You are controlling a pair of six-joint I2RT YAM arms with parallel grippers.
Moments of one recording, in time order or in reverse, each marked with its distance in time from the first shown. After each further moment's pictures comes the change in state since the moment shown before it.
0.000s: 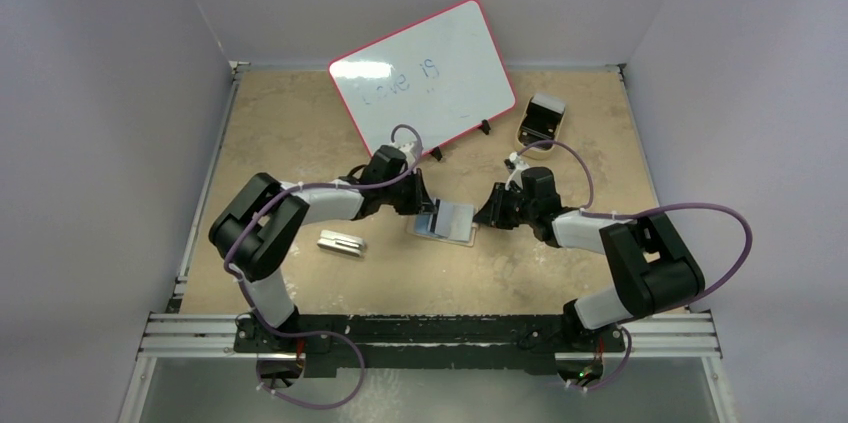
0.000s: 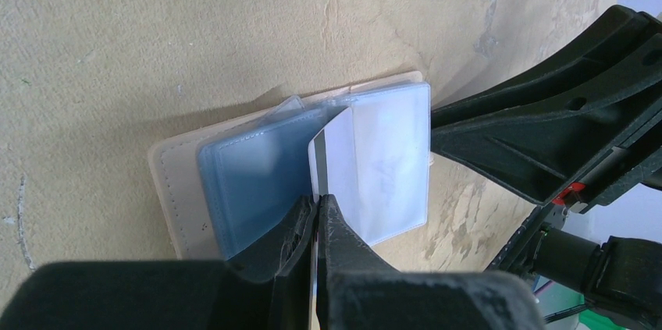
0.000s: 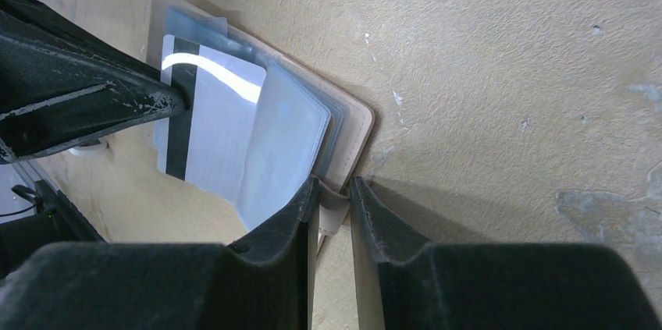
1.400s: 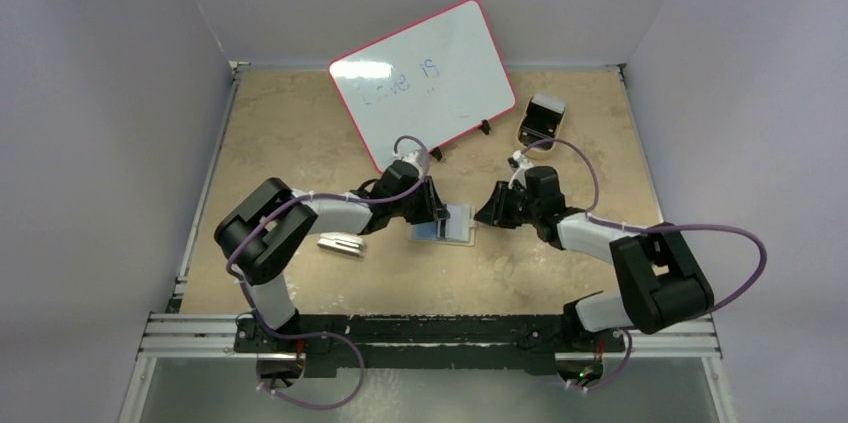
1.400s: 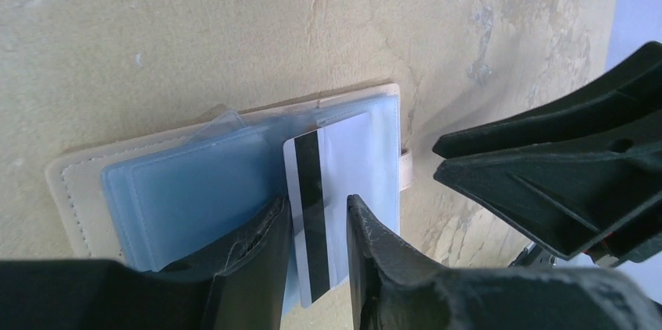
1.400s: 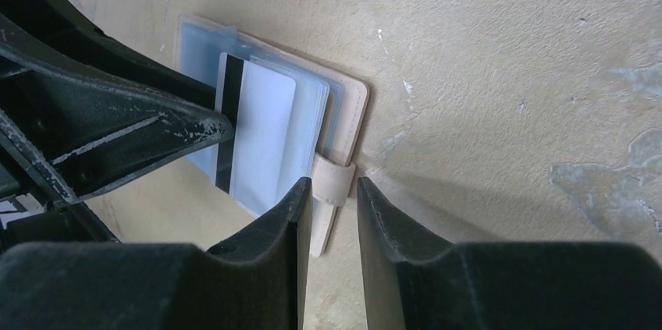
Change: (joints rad) left arm -0.106 0.003 -0.050 0.116 -0.183 -0.166; right arm -0.004 -0.081 0.000 -0.066 0.008 0.000
